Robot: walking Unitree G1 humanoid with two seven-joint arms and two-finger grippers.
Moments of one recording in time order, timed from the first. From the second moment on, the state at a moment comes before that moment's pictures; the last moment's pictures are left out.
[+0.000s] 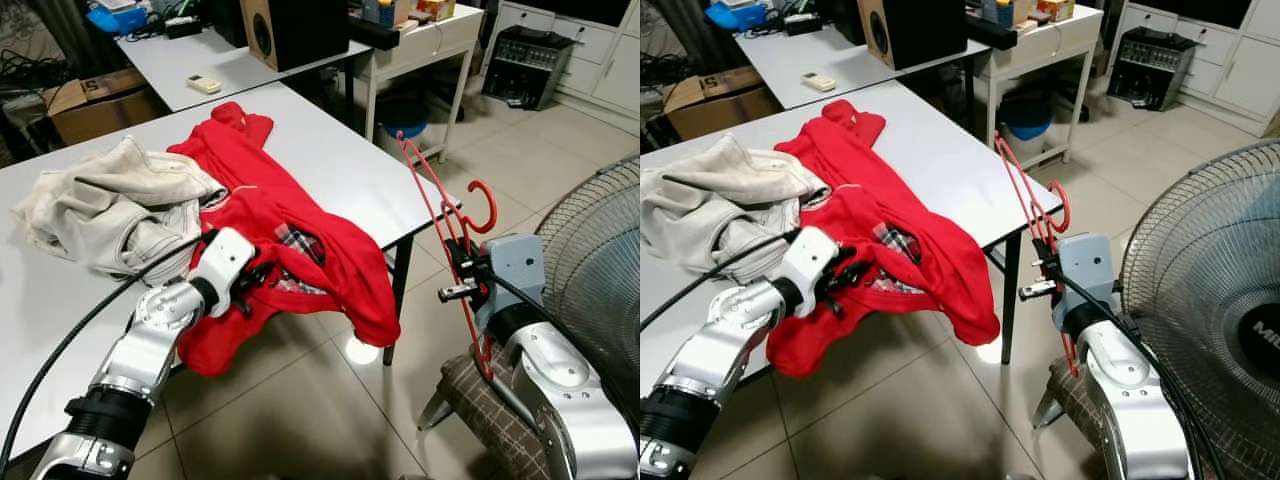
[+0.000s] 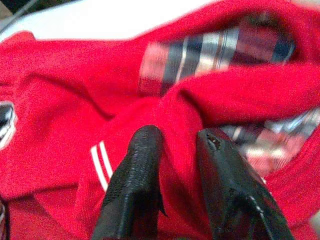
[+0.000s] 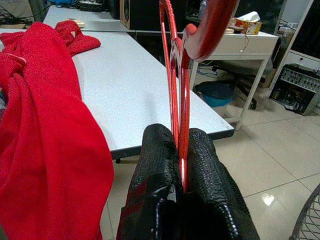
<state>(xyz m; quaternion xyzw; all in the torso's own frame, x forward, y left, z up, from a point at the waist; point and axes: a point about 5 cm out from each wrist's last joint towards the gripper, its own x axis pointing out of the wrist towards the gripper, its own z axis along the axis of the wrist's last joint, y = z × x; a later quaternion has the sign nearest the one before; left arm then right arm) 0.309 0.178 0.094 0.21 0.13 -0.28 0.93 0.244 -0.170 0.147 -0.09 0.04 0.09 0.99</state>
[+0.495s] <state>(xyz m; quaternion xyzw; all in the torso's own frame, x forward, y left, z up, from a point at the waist) 0.323 0.178 0.096 0.24 0.13 -0.24 0.93 0.246 -0.169 0.149 -0.09 0.04 0.10 0.99</state>
